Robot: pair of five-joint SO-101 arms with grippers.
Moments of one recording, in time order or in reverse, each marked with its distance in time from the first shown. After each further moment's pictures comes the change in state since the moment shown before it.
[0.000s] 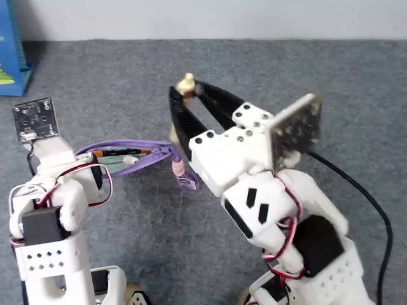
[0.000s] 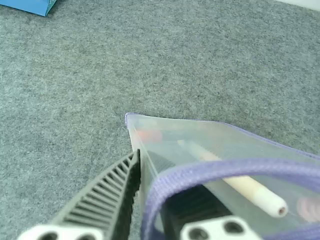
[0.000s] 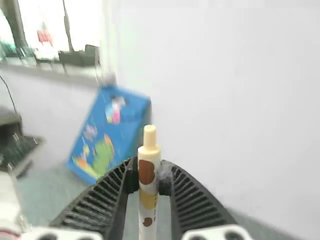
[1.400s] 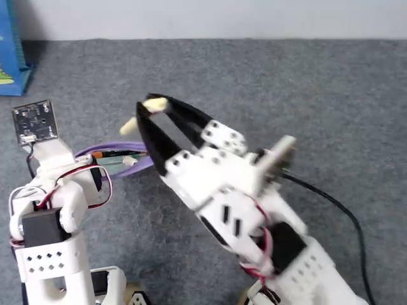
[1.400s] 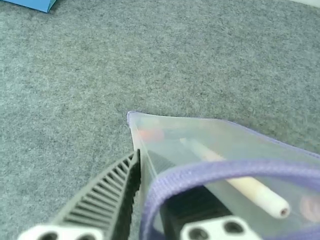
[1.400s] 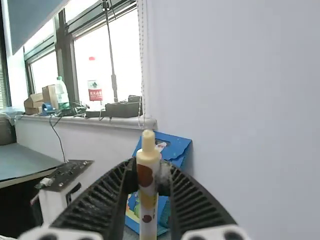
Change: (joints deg) left arm -0.3 -0.4 1.6 -0.4 -0.1; right arm -6.4 -8.7 21.1 -23.1 -5.8
